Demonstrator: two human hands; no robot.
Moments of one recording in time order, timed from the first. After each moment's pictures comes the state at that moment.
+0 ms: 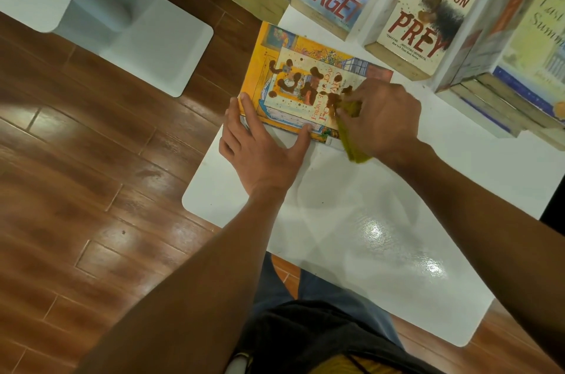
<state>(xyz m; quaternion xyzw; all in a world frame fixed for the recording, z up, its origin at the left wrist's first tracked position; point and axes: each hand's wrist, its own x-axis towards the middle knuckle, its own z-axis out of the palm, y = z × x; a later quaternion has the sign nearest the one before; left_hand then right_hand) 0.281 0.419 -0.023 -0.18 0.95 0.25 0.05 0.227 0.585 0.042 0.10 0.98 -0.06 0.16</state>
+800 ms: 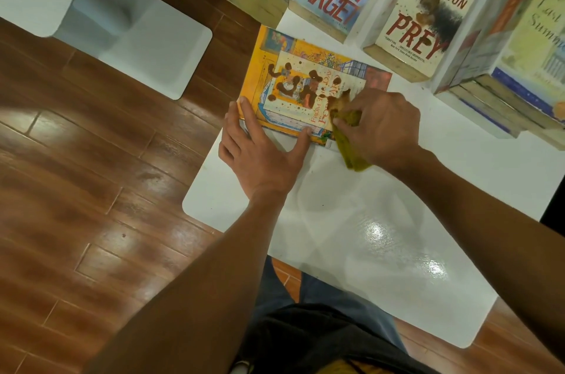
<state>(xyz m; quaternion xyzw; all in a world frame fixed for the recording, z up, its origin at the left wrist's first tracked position) 0.283 0.420 -0.022 -0.18 0.95 0.25 0.05 0.234 0.588 0.042 0.09 0.98 -0.07 0.18</state>
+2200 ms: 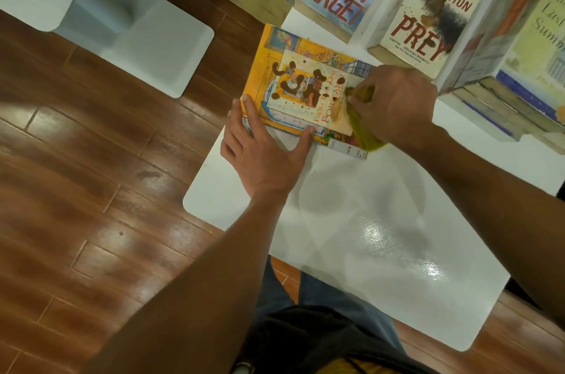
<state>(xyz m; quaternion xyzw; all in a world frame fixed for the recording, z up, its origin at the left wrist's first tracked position) 0.282 0.418 -0.024 -0.18 0.95 0.26 0.04 0.209 0.595 0.049 0.10 0.98 -0.05 0.17</state>
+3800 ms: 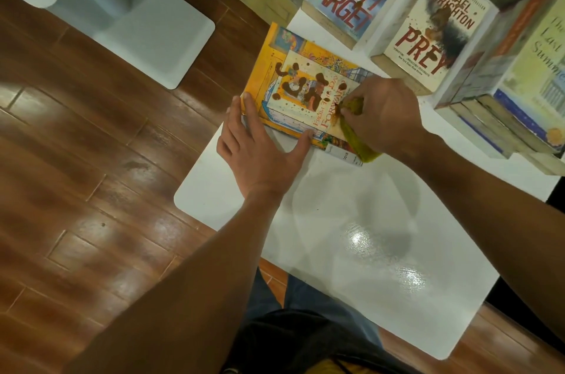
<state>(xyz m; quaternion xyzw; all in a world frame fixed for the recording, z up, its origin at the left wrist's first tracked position) 0.283 0.418 -0.023 -0.18 0.95 0.26 0.05 0.201 0.591 0.041 0.04 0.97 -0.08 0.21</state>
